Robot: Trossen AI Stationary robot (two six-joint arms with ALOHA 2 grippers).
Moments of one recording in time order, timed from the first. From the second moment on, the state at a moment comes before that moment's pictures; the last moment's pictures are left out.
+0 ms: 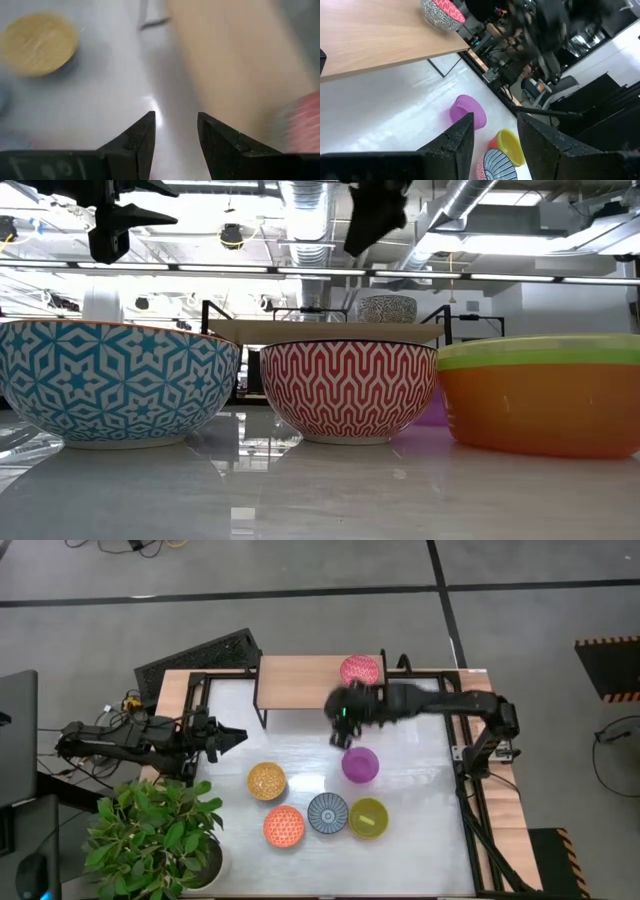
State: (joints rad) left arm -0.10 0.41 0.52 -0.24 -0.34 -0.81; right arm -0.10 1.73 1.78 -0.99 0.31 0.11
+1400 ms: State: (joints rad) left arm -0.10 0.41 0.52 -0.26 -0.38 -0.77; right arm -0.45 1.74 1.72 -0.99 0.13 -0.24
